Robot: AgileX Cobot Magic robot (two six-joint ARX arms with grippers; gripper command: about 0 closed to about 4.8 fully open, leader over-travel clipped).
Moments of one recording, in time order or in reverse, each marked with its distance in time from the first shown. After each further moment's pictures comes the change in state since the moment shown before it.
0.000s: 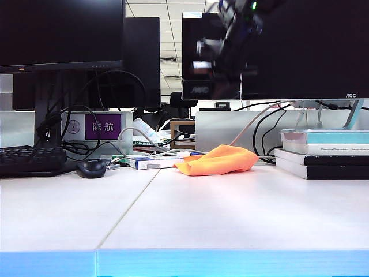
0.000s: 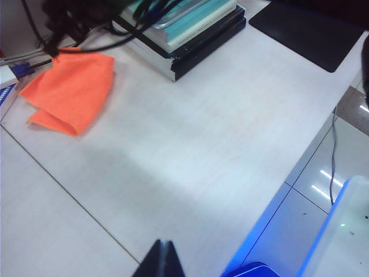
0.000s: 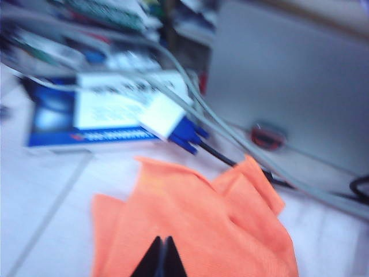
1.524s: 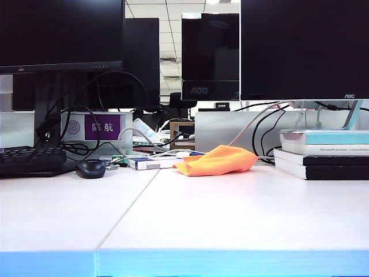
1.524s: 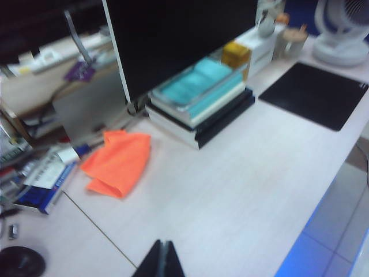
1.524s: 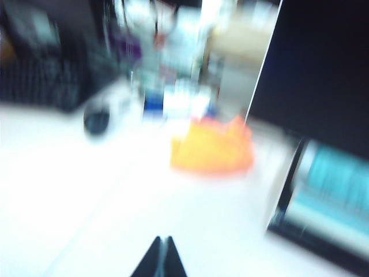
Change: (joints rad) left arm 0.000 -0.240 0.000 0.061 -0.068 0.043; right arm 0.023 -1.057 -0.439 -0.442 -0.079 0.003
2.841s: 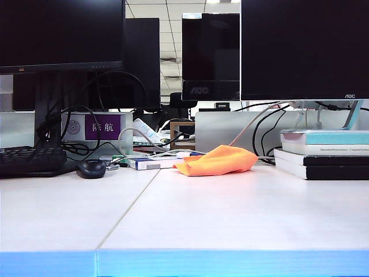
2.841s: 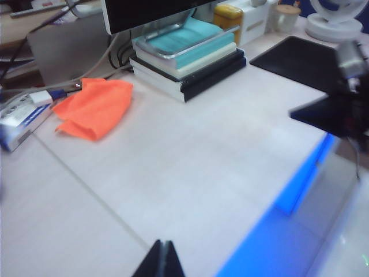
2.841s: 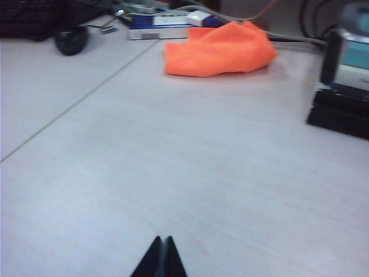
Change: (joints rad) left arm 0.000 -0.573 -0.837 0.290 0.015 -0.072; right arm 0.011 -1.104 -1.732 0.806 0.036 0.064
